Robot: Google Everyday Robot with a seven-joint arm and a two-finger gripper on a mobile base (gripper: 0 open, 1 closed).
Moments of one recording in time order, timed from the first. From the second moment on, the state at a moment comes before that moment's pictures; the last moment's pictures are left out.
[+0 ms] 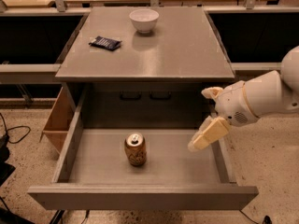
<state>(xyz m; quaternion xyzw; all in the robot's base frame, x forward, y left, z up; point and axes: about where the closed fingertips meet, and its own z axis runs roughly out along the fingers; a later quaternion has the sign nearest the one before) 0.481 -0.126 0.826 -0.53 0.76 0.19 0.32</state>
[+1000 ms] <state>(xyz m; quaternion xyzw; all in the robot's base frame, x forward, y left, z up) 0.512 -0.026 0.757 -0.54 0.67 0.31 0.40</state>
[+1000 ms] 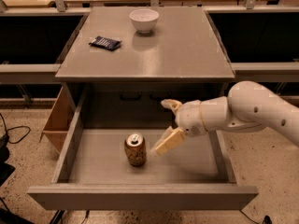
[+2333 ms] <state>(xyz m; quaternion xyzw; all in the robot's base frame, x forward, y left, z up) 0.514 0.039 0.703 -0.56 0.59 0.37 0.44</state>
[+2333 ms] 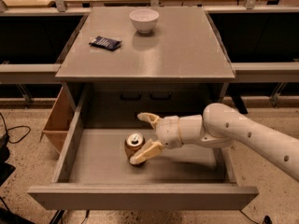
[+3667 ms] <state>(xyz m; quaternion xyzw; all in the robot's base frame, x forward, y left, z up) 0.515 0.050 0.701 -0.57 0.59 0.37 0.43</state>
